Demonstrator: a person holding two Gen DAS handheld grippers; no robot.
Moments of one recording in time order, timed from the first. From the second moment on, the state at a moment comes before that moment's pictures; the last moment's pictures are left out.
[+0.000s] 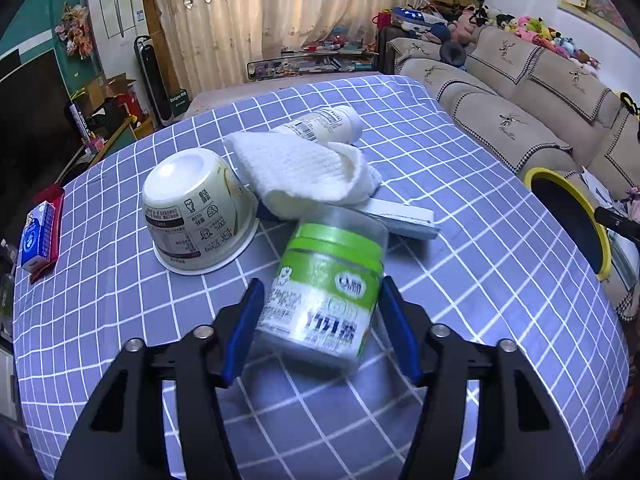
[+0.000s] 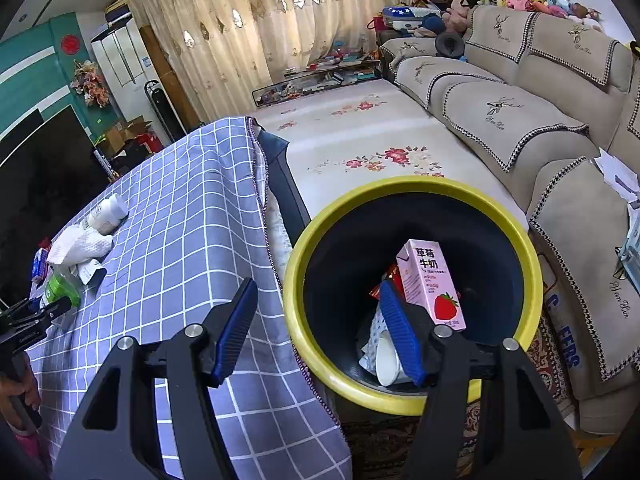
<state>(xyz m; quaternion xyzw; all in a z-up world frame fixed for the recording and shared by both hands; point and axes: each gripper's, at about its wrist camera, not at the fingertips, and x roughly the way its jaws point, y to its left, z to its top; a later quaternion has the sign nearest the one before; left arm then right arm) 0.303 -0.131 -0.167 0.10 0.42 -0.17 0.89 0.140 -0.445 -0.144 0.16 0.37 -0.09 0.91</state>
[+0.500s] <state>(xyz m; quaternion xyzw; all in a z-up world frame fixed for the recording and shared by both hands) 0.238 -0.159 -0.125 0.11 0.39 -0.23 0.89 0.123 -0.452 -0.138 0.18 0.35 -0.08 0.91</state>
